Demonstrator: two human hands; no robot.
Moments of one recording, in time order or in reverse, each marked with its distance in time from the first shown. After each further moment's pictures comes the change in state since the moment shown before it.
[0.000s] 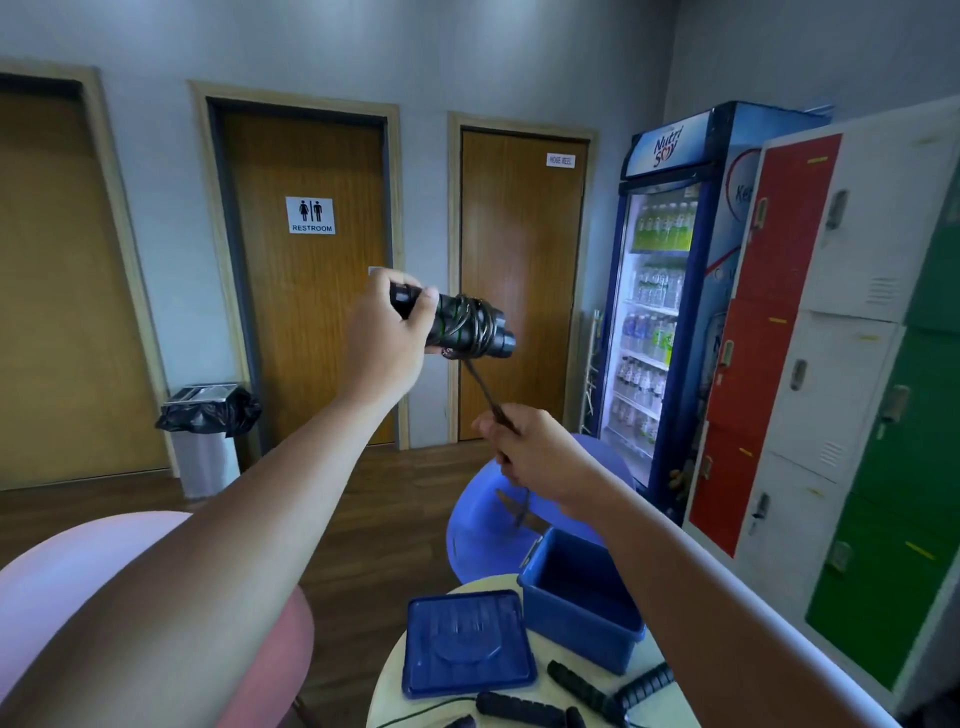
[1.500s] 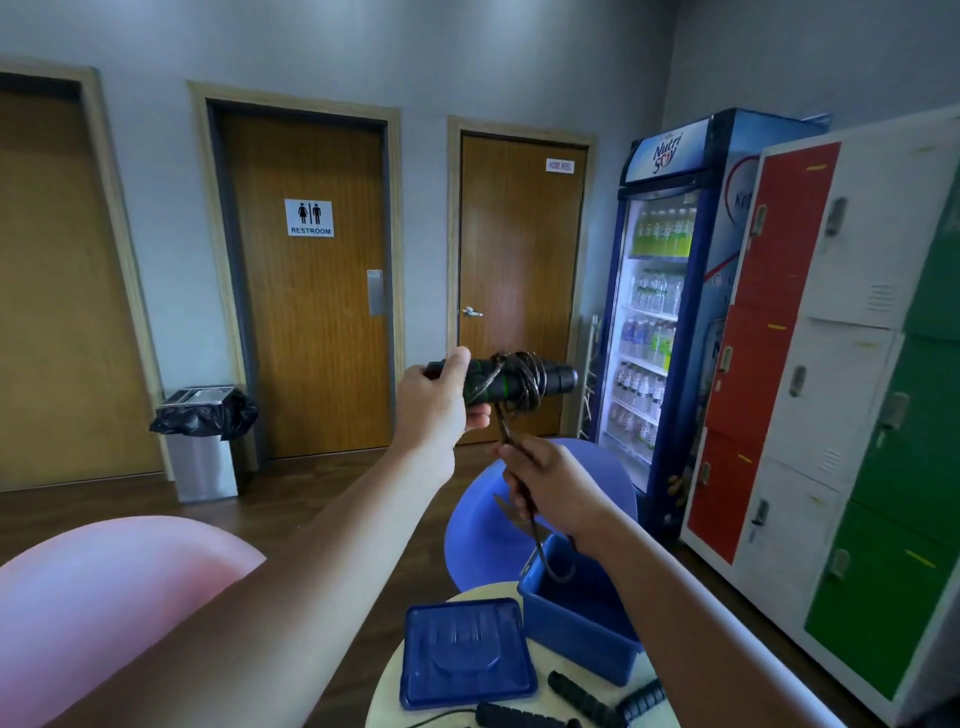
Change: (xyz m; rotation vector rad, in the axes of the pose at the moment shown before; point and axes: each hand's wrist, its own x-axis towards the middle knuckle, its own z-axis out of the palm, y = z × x) left_hand -0.050 0.004 0.040 -0.613 -0.073 -0.695; right_hand -0.002 0.038 0.002 0.072 0.028 0.029
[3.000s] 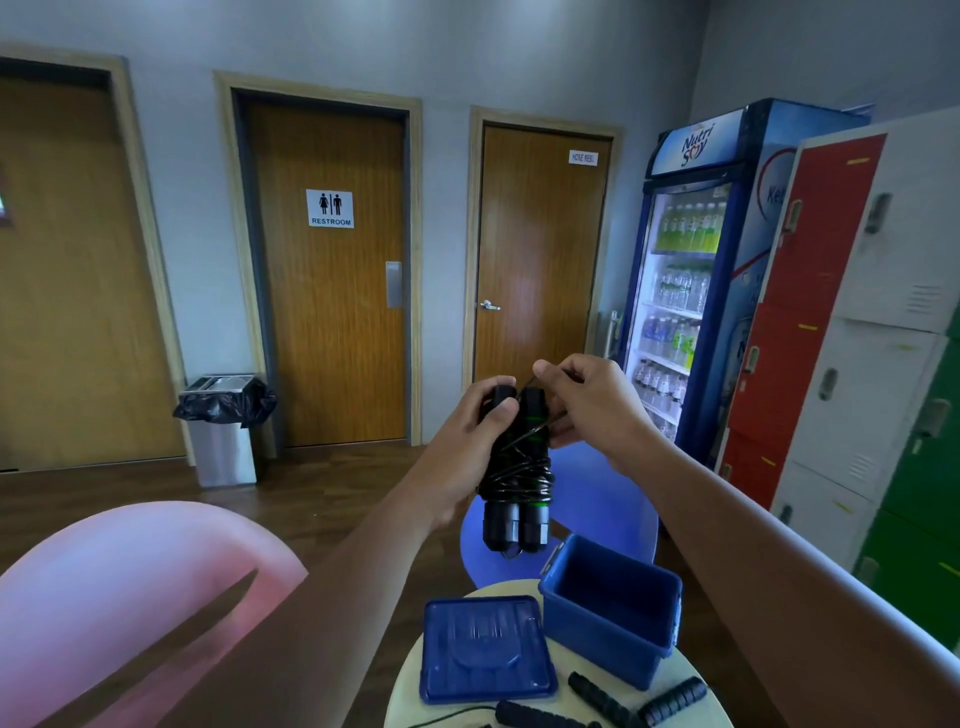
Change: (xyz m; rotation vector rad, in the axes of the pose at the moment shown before) left_hand -0.010 -0.025 -0.043 0.183 -0.478 0.023; right_hand 0.036 -0.062 -0.017 -0.024 0.229 -0.029
